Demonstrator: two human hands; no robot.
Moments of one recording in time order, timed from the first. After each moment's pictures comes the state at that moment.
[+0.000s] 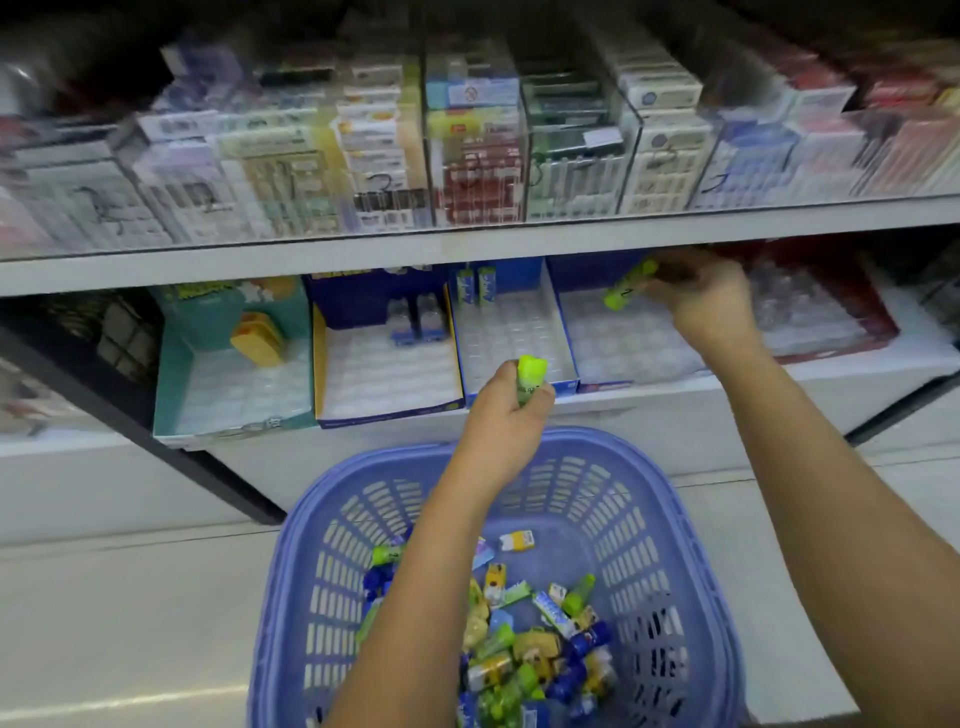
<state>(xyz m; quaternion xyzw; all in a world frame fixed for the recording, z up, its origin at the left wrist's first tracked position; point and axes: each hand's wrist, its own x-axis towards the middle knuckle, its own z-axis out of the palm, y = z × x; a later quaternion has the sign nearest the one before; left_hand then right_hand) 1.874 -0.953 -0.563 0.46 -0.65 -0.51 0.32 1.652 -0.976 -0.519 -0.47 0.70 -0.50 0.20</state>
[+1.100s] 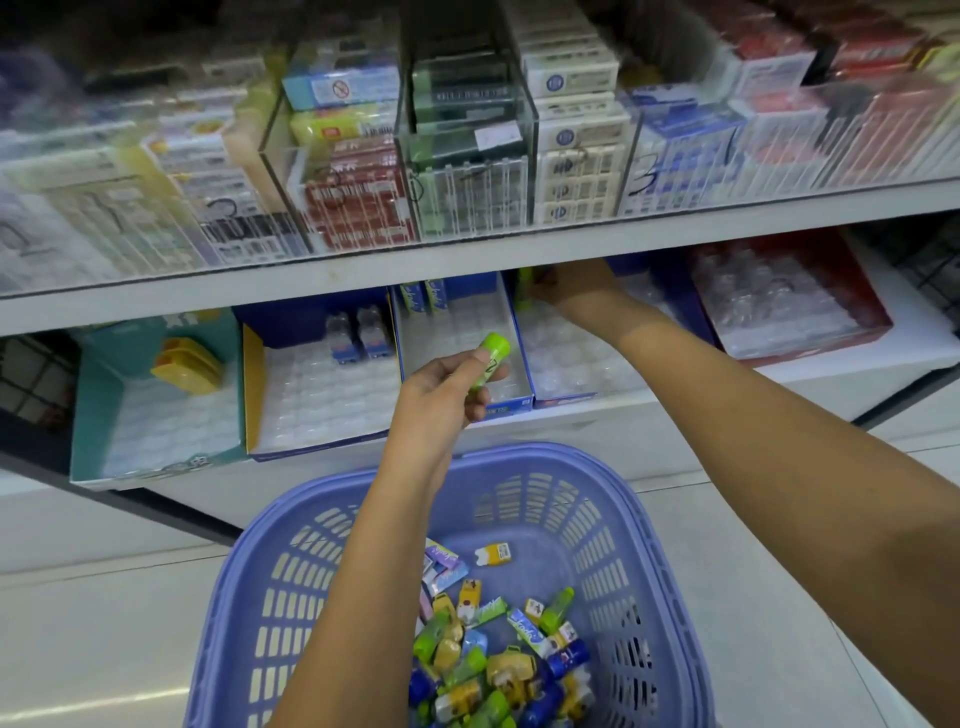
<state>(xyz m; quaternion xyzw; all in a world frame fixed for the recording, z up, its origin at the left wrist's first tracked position) 1.844 -0.985 -0.556 0.48 -0.41 -0.67 0.39 1.653 -1.063 -0.553 -0.60 0.74 -0.25 0.18</state>
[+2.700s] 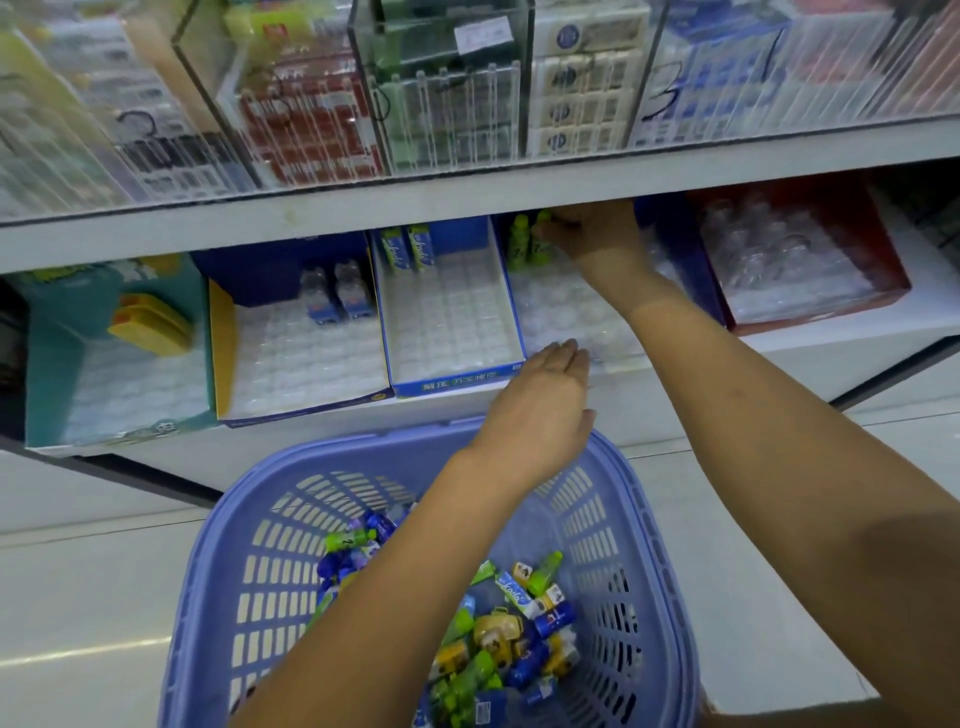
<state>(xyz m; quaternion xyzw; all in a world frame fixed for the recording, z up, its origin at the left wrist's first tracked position) 1.780 -0.961 -0.588 0.36 -0.91 -0.18 0.02 1.630 -1.066 -0.568 -0.59 0.70 -0.37 0.18</state>
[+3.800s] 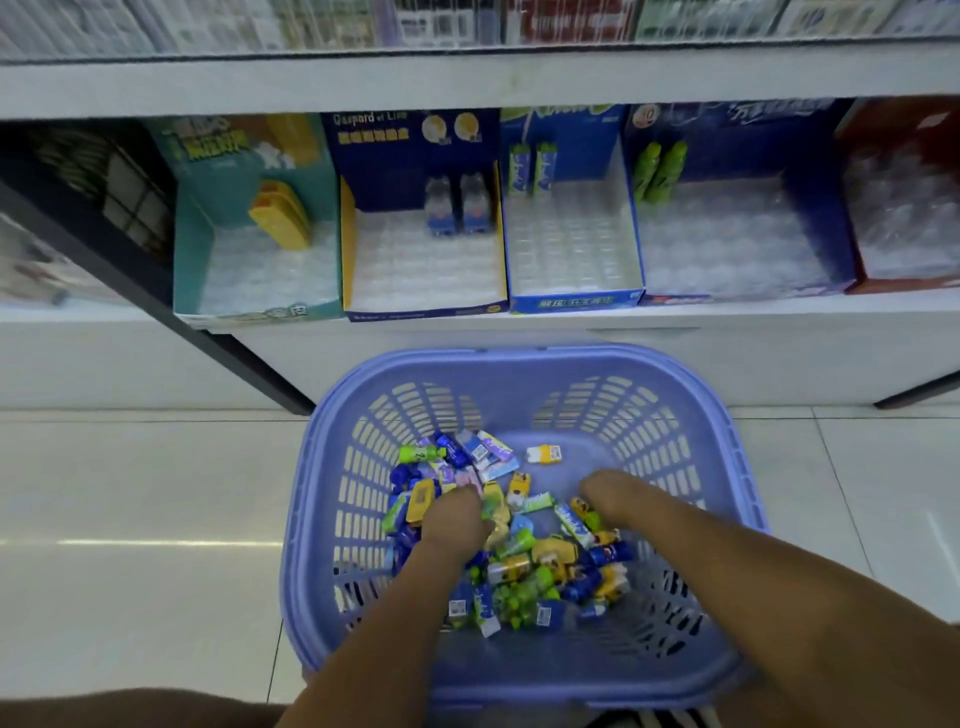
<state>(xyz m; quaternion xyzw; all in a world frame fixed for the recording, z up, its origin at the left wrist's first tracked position) 1.966 -0.875 -0.776 0.59 -0.72 -0.31 -0.20 1.740 -0.879 -0.788 -0.64 0.60 0.33 0.35</state>
